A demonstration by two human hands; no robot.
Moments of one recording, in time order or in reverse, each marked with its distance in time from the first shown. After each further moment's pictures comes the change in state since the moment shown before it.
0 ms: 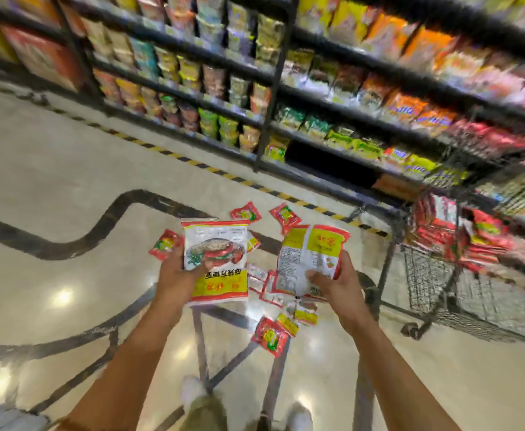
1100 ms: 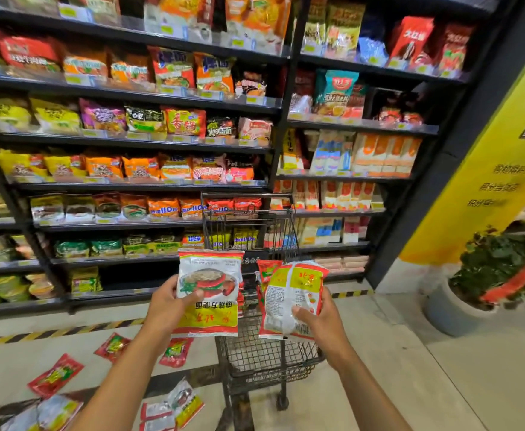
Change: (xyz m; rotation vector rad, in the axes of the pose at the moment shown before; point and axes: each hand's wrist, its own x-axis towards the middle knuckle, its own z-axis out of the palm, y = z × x) left_hand -0.210 0.172 0.658 0.116 -0.437 0.341; right_hand -0.069 0.072 -0.653 0.237 0.524 -0.070
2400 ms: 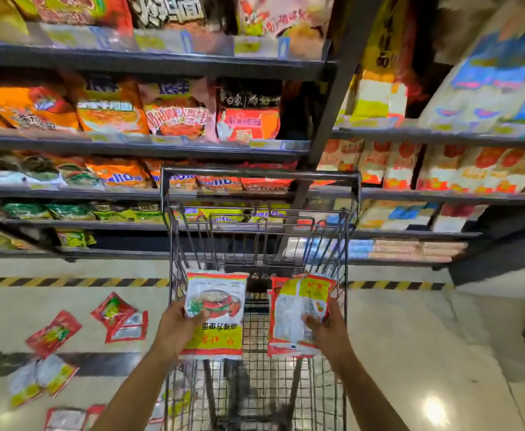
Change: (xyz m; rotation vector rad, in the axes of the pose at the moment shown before) left_hand 0.479 -0.142 0.209 0.210 0.106 -0.532; right_hand 0.586 0.197 0.038 -0.137 -0.213 0.384
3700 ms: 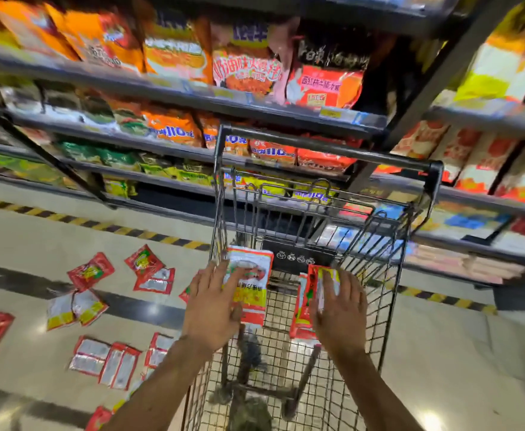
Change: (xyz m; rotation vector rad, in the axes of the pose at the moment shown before) left_hand 0.000 -0.056 -0.009 1.039 0.213 0.547; right_hand 0.002 0.001 0.060 -1.256 0.147 -0.534
